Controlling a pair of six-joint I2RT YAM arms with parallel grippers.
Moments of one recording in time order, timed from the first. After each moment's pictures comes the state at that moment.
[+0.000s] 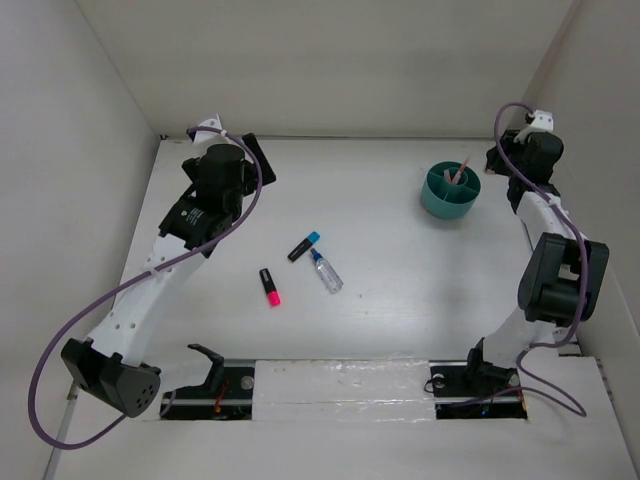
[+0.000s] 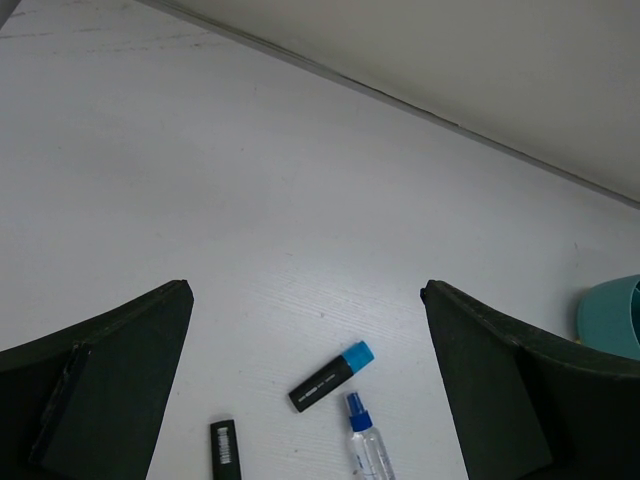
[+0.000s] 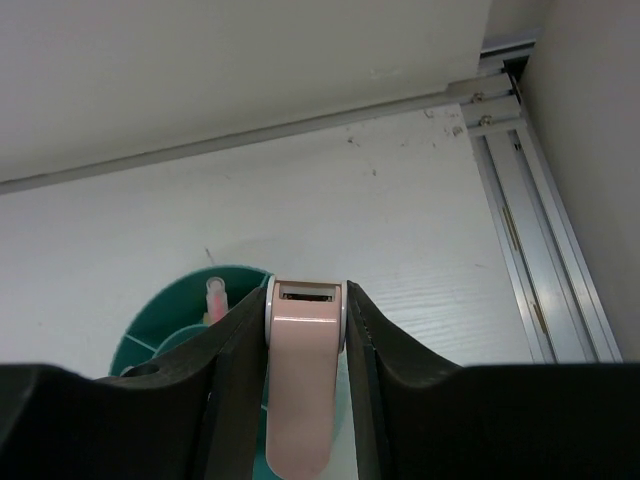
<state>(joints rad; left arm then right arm) -0.47 1.19 1.32 -0.52 -0.52 -0.54 -0.26 1.70 1.25 0.19 -0.21 0.13</state>
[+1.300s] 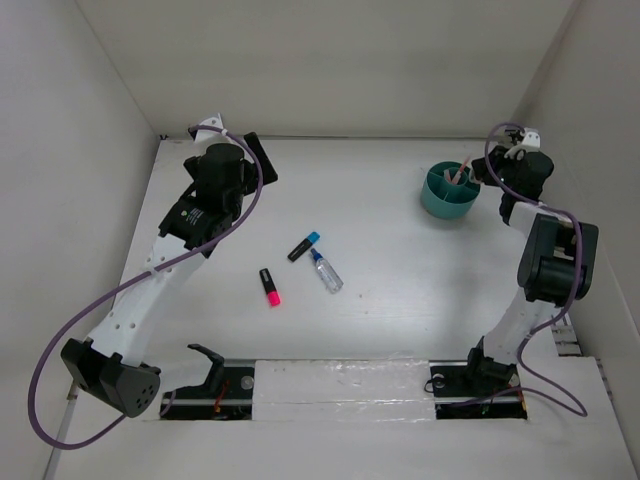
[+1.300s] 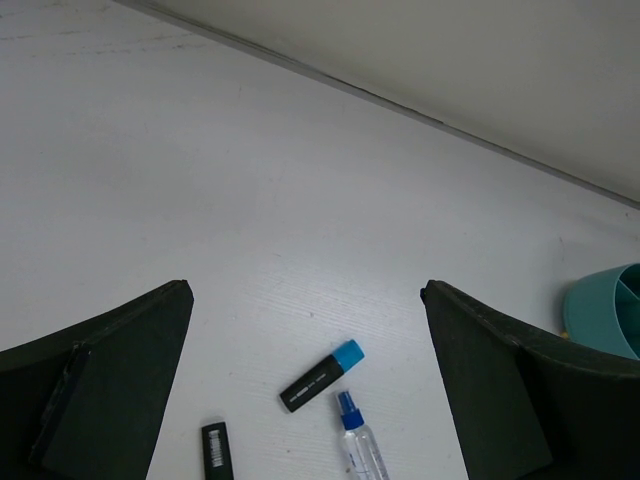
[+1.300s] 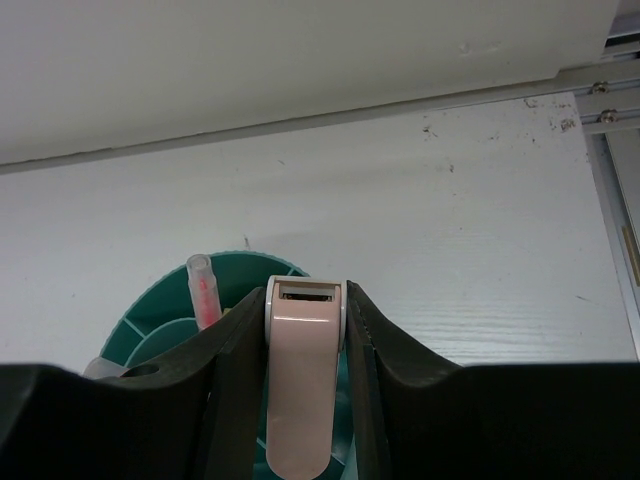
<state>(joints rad) -0.47 1.19 1.32 -0.51 -0.49 -0.53 -0.30 1.86 1.13 0.55 -0.44 0.21</state>
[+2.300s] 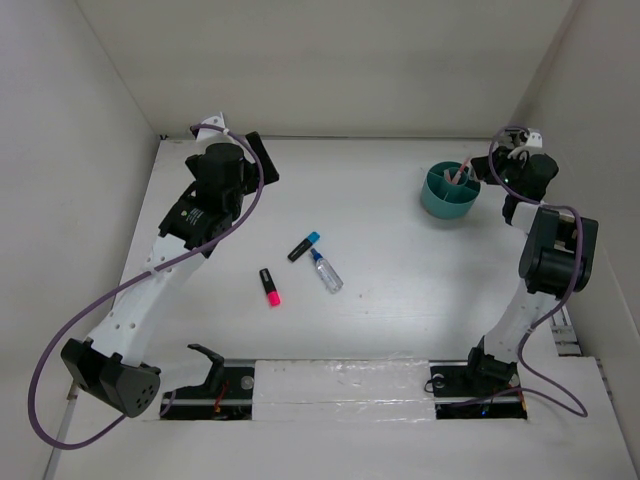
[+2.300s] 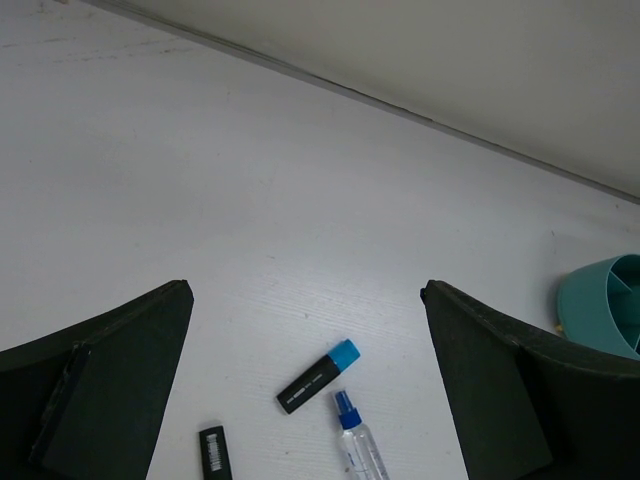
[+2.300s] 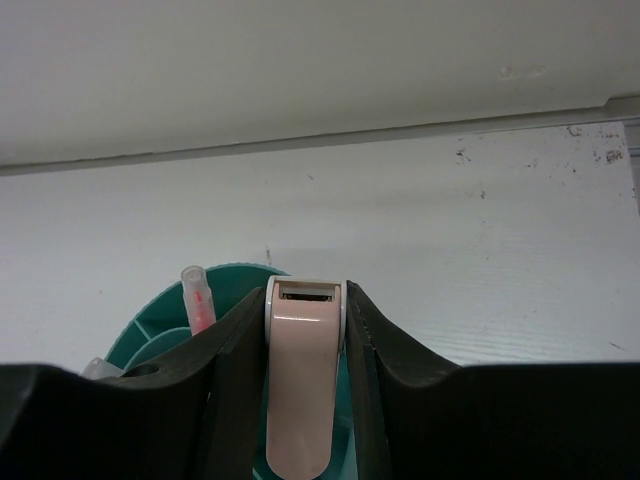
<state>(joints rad) -0.47 1.19 1.32 -0.49 -0.46 -0.51 -0.33 1.94 1.15 0.67 -0.58 0.26</state>
